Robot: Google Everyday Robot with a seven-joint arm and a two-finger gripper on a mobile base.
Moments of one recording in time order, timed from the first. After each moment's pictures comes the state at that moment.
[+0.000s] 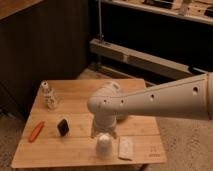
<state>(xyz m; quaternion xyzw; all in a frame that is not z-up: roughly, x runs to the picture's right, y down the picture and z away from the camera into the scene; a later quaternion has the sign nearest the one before) -0.010 0.204 0.650 -0.28 0.24 0.68 0.64</state>
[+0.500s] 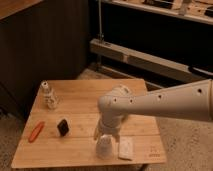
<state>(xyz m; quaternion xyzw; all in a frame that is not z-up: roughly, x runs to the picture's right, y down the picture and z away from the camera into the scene) 0.000 0.224 0.673 -0.32 0.23 0.68 0.62</state>
